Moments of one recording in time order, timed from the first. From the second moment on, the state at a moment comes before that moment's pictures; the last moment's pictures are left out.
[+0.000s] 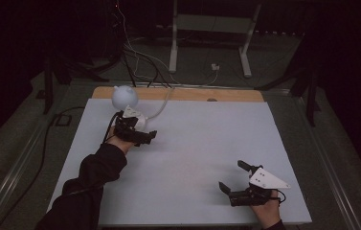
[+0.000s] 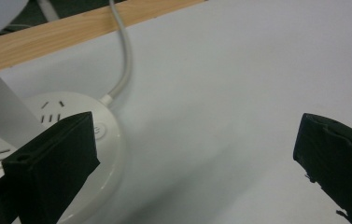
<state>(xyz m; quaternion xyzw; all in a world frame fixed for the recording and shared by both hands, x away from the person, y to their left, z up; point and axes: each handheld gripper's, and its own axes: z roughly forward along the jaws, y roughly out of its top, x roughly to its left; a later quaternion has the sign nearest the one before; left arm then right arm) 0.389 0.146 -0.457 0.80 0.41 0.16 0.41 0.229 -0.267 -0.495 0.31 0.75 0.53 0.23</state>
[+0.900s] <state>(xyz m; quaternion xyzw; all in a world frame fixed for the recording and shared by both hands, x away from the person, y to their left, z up) 0.330 0.186 -0.460 0.82 0.34 0.11 0.45 0.229 -0.265 -0.496 0.31 0.76 0.53 0.23</state>
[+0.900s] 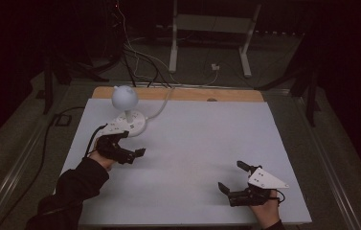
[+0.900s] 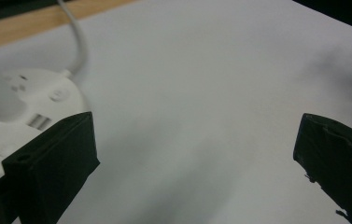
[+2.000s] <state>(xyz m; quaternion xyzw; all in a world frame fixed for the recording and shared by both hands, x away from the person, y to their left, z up) 0.256 0.218 -0.509 0.83 0.33 0.12 0.43 0.229 -0.265 -0.497 0.31 0.76 0.53 0.23</state>
